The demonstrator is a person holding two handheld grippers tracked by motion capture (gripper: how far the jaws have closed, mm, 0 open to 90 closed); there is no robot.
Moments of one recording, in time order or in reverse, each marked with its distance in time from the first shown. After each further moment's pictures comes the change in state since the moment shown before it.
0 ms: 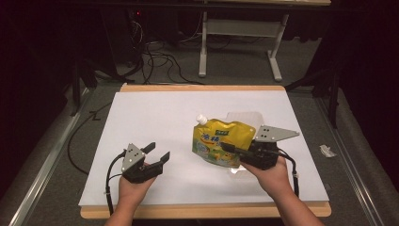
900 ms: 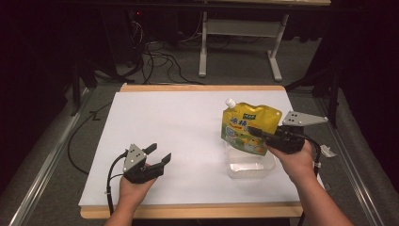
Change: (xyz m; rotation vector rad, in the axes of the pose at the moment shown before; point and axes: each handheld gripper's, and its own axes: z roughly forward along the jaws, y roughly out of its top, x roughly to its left) left arm -0.001 -0.002 0.002 0.014 -0.020 0.015; right arm -0.062 0.000 -0.044 0.026 -0.142 0.028
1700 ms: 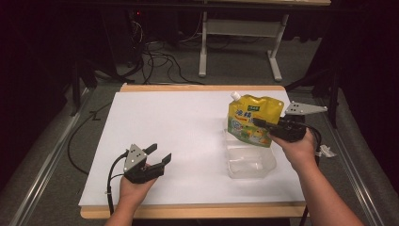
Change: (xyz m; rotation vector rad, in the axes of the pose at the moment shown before) left arm 0.000 -0.002 0.002 0.003 0.000 -0.002; right arm -0.044 -0.002 0.010 0.020 -0.011 0.014
